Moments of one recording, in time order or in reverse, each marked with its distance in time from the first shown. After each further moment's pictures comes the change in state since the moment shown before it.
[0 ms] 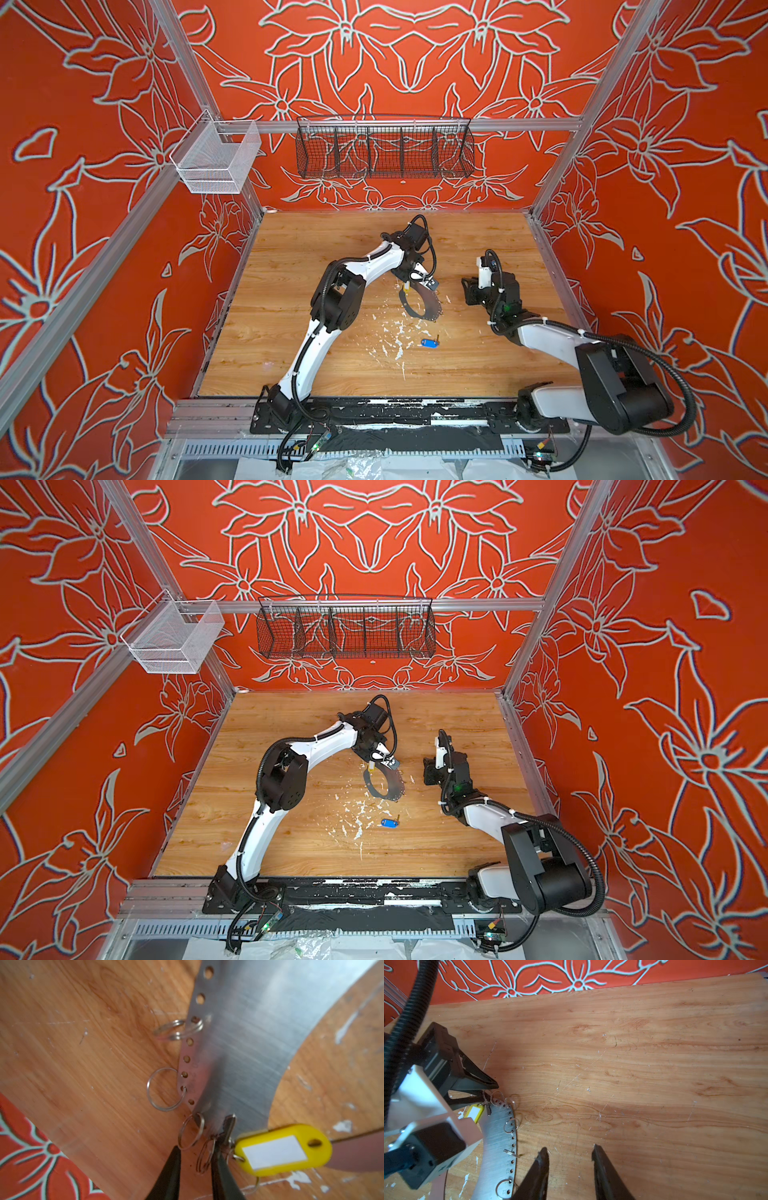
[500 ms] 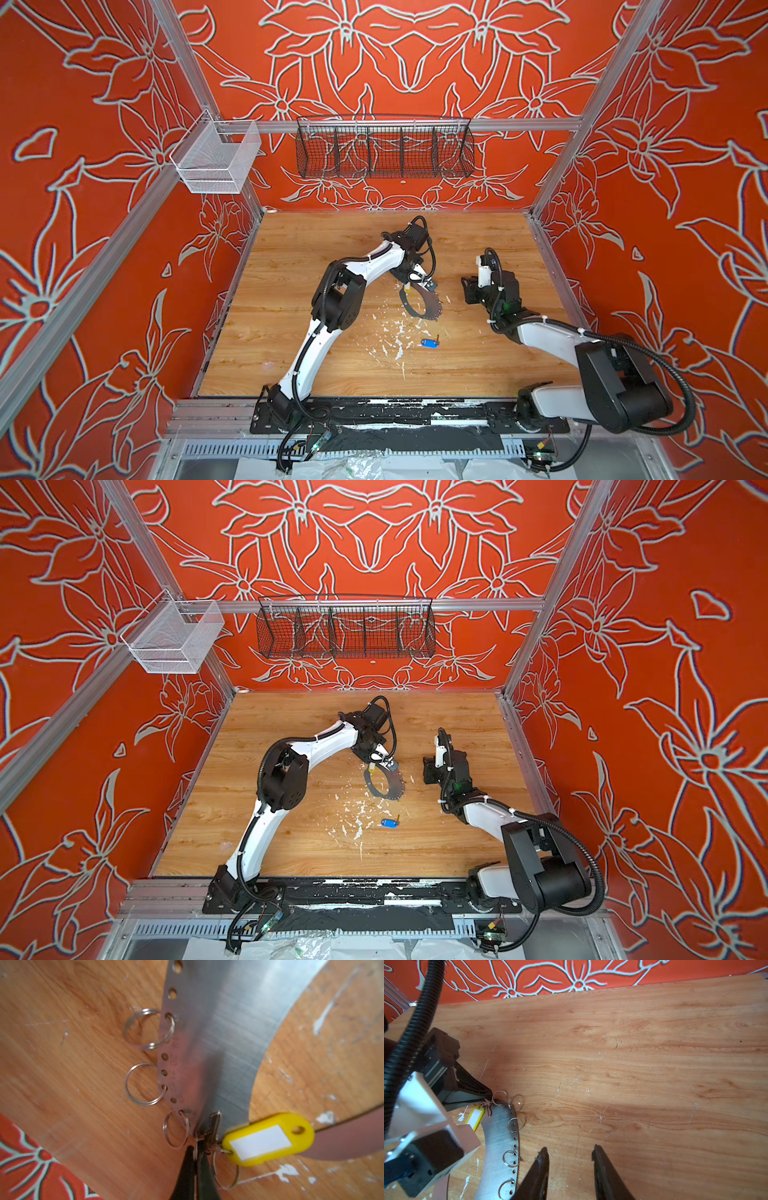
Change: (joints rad) left arm 0.000 0.012 0.028 -0.056 -0.014 0.018; right arm 0.000 0.006 0.016 -0.013 -0.003 0.000
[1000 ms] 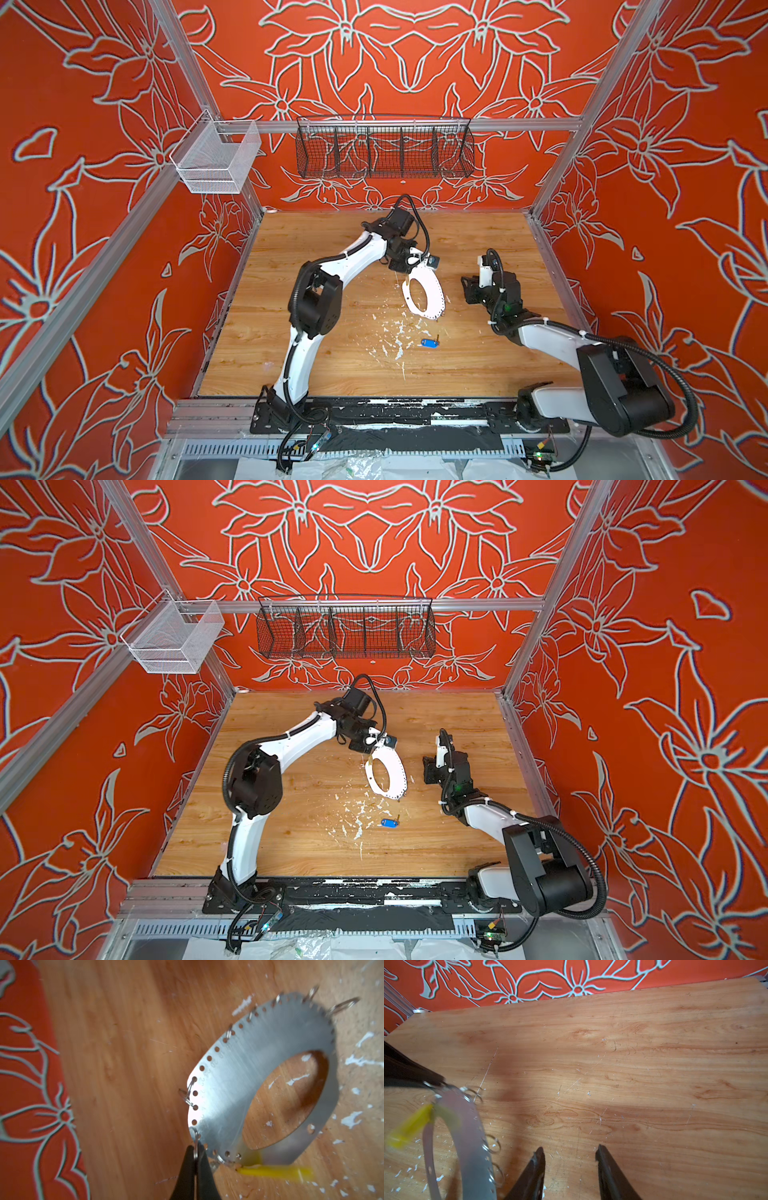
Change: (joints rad) left arm 0.074 -0.280 -0.142 0.074 0.357 -0.415; right arm -0.011 -0.026 -0.024 0.026 0.013 0.018
